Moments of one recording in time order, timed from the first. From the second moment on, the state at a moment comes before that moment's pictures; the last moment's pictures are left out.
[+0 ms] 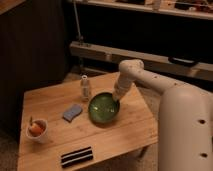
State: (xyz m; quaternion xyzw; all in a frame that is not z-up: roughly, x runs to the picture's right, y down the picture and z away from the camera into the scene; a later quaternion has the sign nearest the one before) arm 0.083 0.059 0.919 -0.36 0.10 0.52 0.77
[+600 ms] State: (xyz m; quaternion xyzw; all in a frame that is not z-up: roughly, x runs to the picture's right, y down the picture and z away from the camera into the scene) arm 0.208 0.078 0.893 -0.33 0.14 0.56 0.75
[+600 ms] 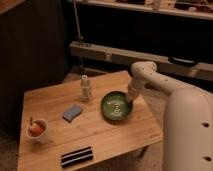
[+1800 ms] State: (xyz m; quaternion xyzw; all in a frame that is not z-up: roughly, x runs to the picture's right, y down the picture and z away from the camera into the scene) arm 0.145 0.208 0.763 -0.41 0.09 0.45 0.79
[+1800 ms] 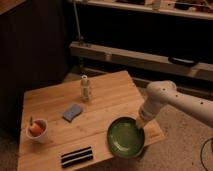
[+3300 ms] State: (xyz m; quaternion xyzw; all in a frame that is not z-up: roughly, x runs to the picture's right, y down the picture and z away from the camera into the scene) arm 0.120 0.089 0.913 -0.34 0.14 0.53 0.77
